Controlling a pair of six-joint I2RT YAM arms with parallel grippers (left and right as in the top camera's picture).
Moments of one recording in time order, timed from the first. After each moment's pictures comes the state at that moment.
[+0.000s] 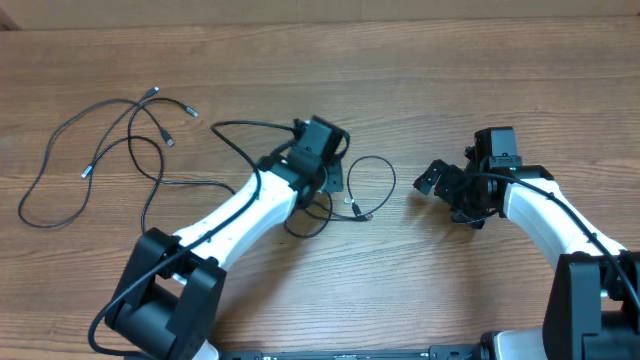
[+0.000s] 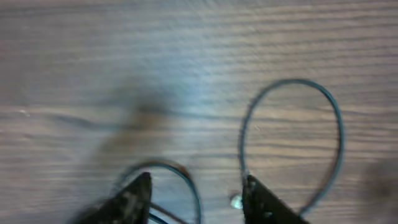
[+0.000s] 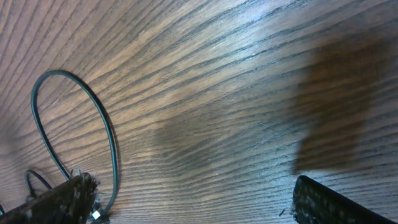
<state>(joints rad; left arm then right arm) -0.59 1.76 1.13 -0.45 -0.07 -0.63 0.03 1.60 0.86 -0.56 -0.31 0.57</state>
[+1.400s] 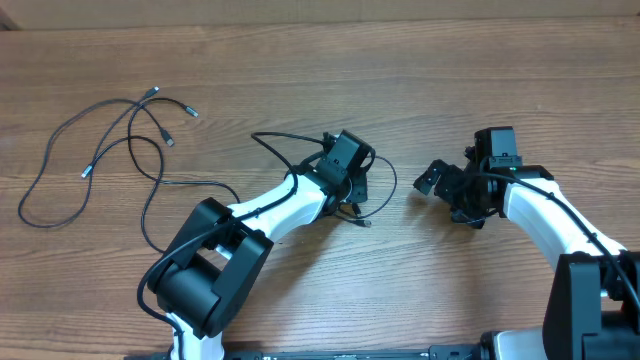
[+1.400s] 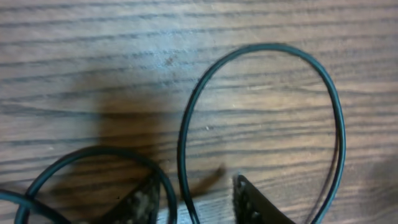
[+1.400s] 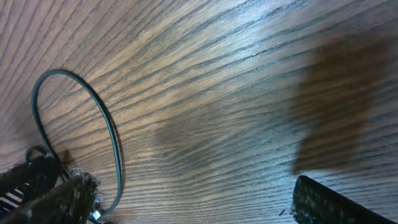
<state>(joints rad) -0.67 1.95 1.14 -0.26 0.00 -0.66 0.03 1.60 0.86 -0.56 -0.31 0.57</state>
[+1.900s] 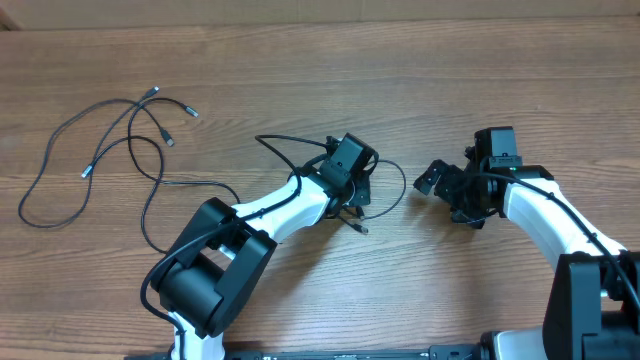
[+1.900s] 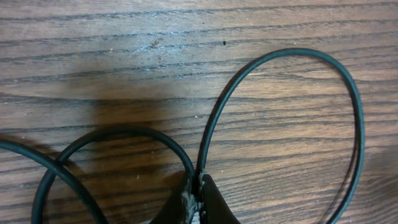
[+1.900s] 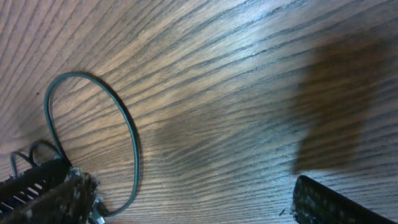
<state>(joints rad) -0.68 1.96 1.14 -0.26 0.01 -0.67 0.03 1.60 0.86 -0.56 -0.31 0.57</state>
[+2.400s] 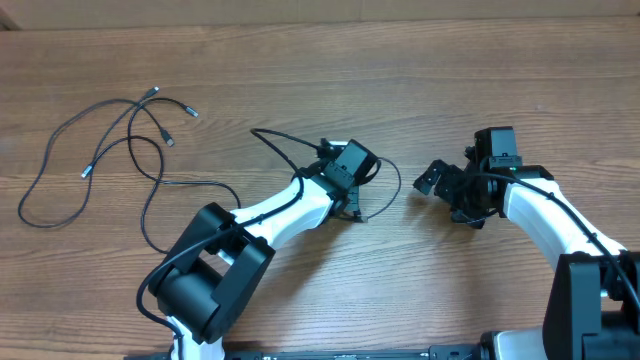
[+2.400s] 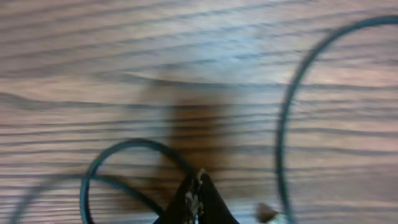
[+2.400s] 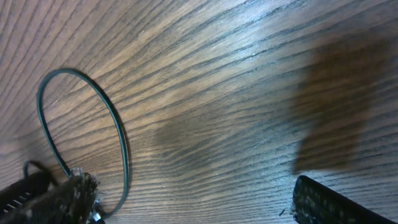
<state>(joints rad) -0.70 1.94 1.15 -0.44 -0.26 -0.63 0.03 1.60 0.86 -0.56 -0.31 0.57</state>
